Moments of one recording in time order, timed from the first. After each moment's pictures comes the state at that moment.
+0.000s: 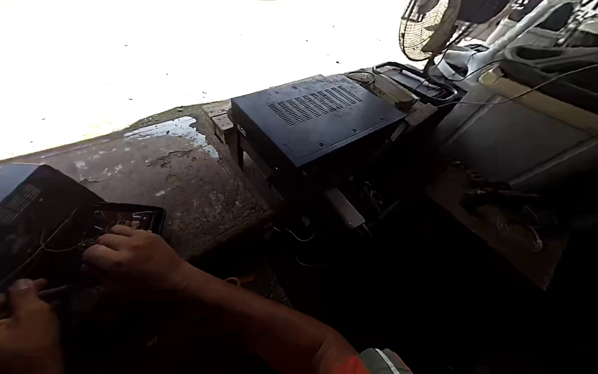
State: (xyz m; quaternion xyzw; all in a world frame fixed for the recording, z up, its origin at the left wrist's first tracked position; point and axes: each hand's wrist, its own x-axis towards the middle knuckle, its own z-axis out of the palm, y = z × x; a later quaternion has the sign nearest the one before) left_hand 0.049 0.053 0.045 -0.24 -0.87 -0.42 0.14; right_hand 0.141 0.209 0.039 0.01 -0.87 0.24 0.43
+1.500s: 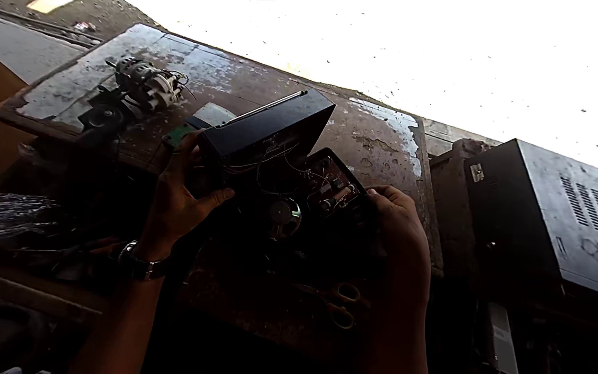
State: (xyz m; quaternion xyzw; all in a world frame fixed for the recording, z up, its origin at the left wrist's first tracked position) left_hand 0.028 -0.047 0.043 -0.32 -0.76 -0.56 0.05; right_hand 0.171 0.288 0.062 -0.37 -0.72 0.57 0.14
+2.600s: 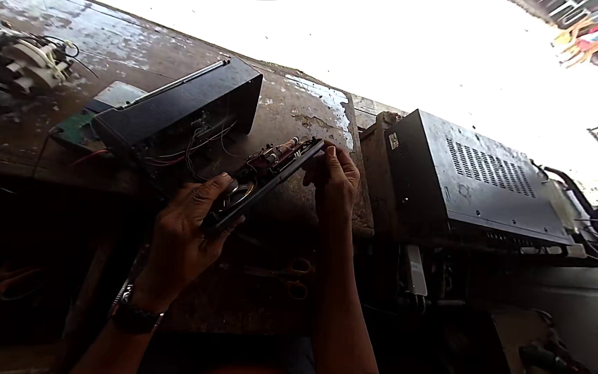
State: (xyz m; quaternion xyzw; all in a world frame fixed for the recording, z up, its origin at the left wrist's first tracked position) left_hand 0.092 0.027 0.028 -0.45 -0.75 -0.46 0.16; right_hand 0.163 0.293 0.043 -0.12 -0.63 0.67 0.37
